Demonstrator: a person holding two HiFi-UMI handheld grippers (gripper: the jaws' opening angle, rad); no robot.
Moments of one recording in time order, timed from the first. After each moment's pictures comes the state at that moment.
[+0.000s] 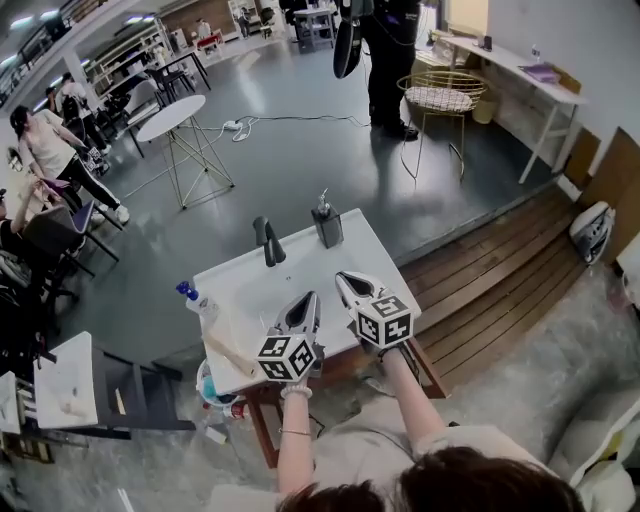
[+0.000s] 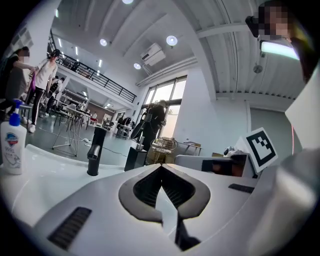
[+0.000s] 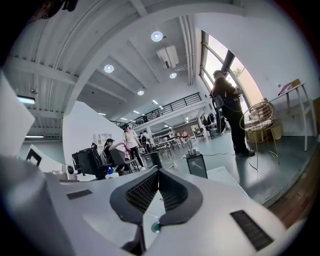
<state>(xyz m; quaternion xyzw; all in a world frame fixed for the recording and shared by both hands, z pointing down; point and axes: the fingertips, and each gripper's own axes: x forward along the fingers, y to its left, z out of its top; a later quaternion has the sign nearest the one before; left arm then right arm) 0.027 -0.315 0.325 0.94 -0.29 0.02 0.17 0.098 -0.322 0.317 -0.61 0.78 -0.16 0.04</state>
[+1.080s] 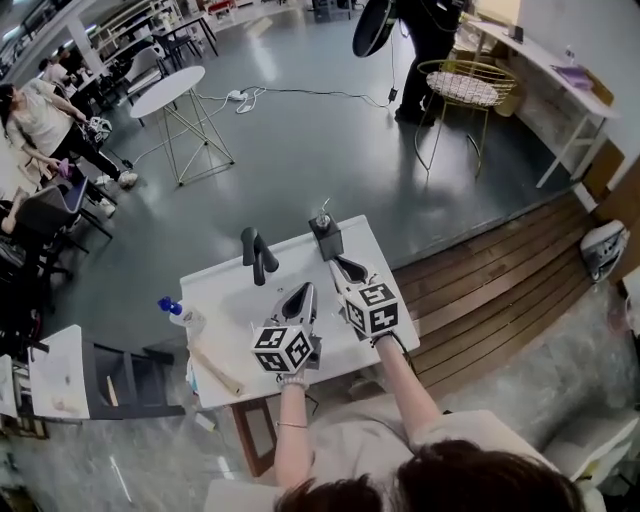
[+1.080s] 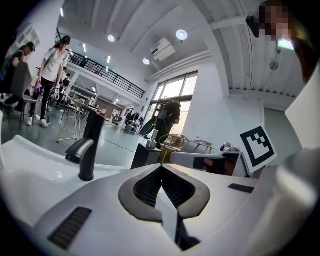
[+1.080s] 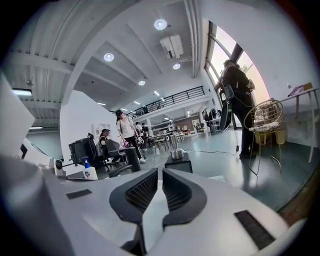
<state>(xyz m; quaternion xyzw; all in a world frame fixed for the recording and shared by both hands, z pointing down) 0.075 -0.404 0.350 0.92 -0.33 0.04 0.20 0.147 -0.430 0.343 -0.60 0.78 -0.16 -0.02</state>
